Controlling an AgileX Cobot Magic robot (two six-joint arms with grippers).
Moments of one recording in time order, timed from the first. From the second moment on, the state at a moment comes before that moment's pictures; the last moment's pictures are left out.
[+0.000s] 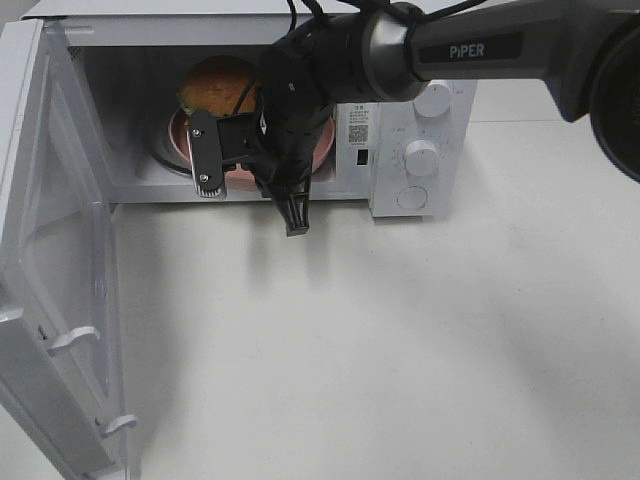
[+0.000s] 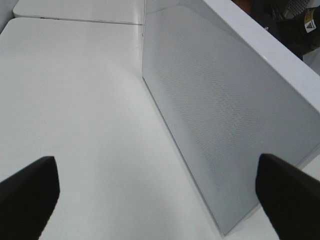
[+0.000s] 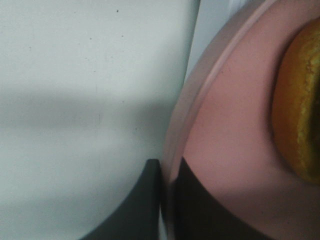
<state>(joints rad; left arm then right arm) 0.09 0.01 -0.52 -0.22 1.07 0.10 0.66 2.32 -1.82 -0.23 0.58 -1.00</state>
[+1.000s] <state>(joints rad) 0.09 0.01 -0.52 -0.22 1.07 0.10 0.64 2.43 -2.01 -0.16 0.56 -1.00</state>
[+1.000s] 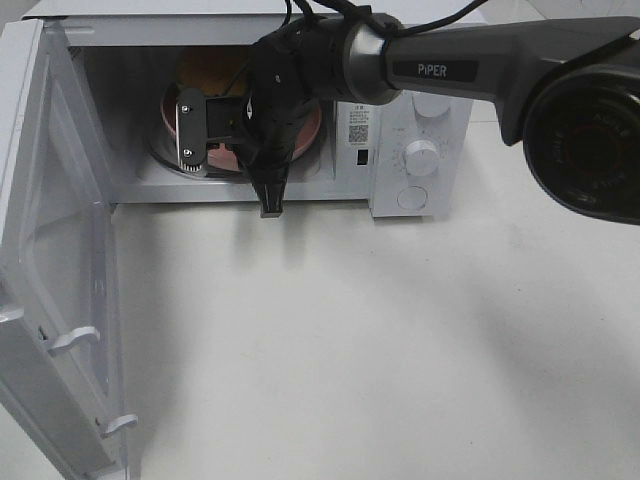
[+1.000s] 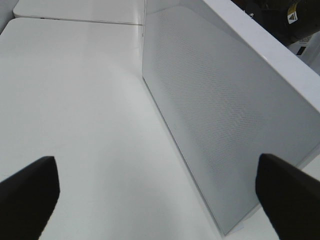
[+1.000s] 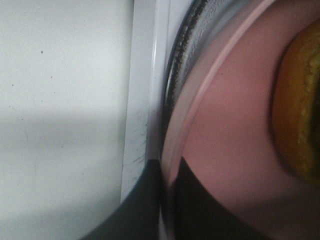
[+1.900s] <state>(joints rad) 0.09 0.01 -0.52 -0.22 1.07 0.10 0.63 2.48 -2.06 -0.16 0.47 -0.99</state>
